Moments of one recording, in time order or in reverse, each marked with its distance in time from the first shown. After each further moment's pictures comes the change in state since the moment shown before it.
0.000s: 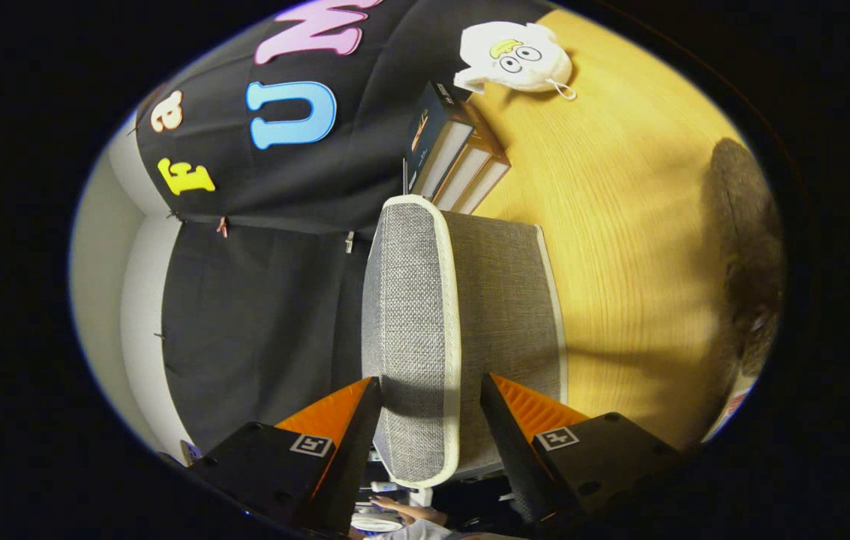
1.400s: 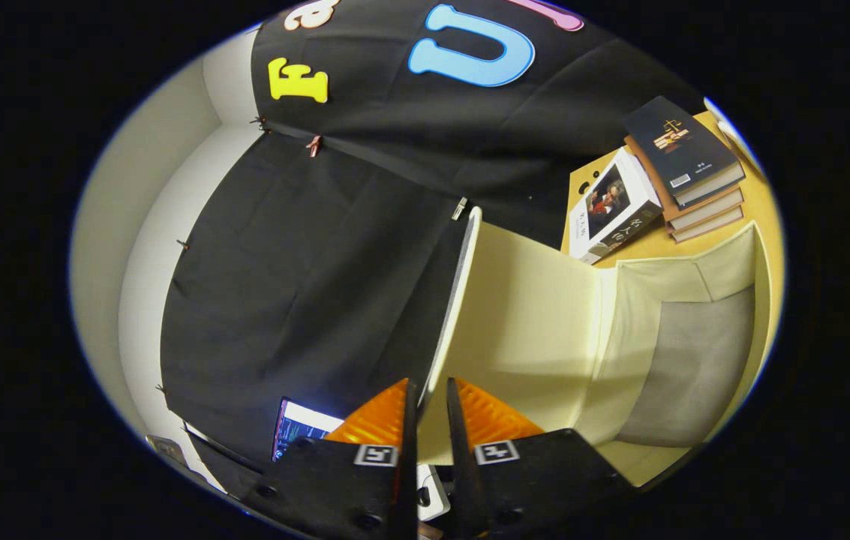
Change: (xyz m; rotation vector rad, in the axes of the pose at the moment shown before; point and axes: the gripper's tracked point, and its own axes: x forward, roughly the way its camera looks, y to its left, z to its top) arm 0.133 0.249 -0.105 -0.422 0.069 0.130
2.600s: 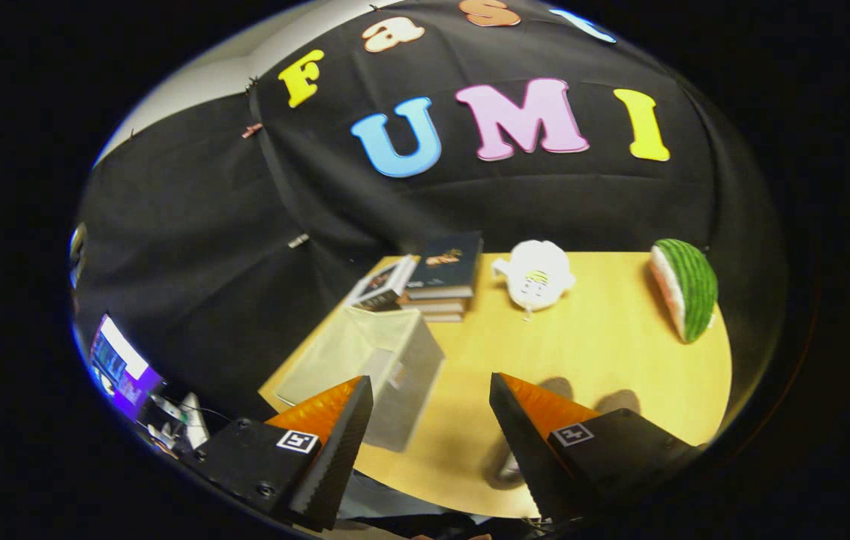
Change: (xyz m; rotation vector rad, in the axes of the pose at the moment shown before) arm -0.343 -0.176 0.021 -0.497 -0.230 -0.830
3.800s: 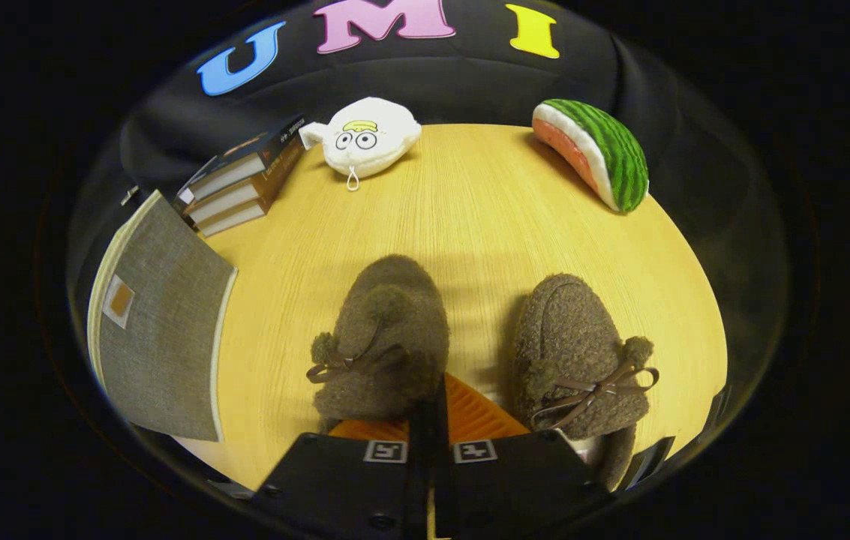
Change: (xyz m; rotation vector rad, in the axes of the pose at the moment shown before) arm 0.118 -0.145 -0.136 0.183 0.262 -0.422
